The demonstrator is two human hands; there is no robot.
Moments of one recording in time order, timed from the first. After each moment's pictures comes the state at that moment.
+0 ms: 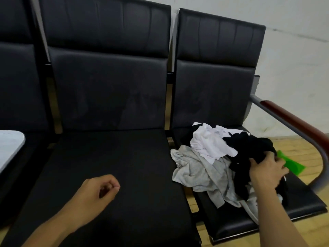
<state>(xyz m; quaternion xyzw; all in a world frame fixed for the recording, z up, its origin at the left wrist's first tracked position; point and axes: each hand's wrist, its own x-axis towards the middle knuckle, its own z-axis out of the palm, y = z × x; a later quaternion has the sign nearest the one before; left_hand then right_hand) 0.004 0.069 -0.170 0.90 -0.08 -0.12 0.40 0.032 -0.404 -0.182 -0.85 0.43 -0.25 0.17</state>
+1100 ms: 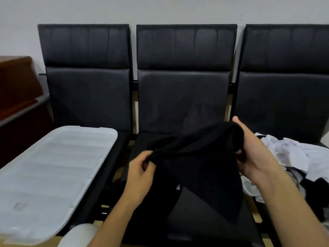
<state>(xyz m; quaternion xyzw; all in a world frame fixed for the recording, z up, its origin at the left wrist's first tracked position) -0.043 0.116 -0.124 0.76 0.02 0.19 0.62 -0.020 -0.119 -0.020 -0.59 0.09 0.09 0.80</state>
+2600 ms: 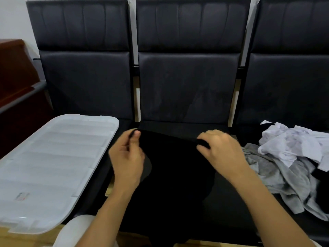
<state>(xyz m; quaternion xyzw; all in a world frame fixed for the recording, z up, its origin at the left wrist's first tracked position) -0.036 0.129 -0.109 0.66 0.08 0.35 0.66 0.016 -0.085 -0.101 -0.94 -0.22 -0.19 0.15</state>
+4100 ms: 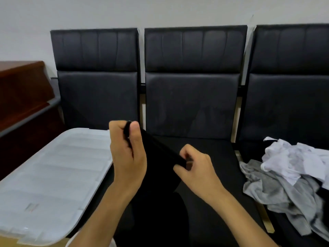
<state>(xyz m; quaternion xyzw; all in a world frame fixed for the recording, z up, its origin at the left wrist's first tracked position) -0.050 0.126 -0.035 0.72 -0.06 0.51 0.47 -0.019 -0.034 -0.083 -0.83 -0.23 -0.04 0.50</state>
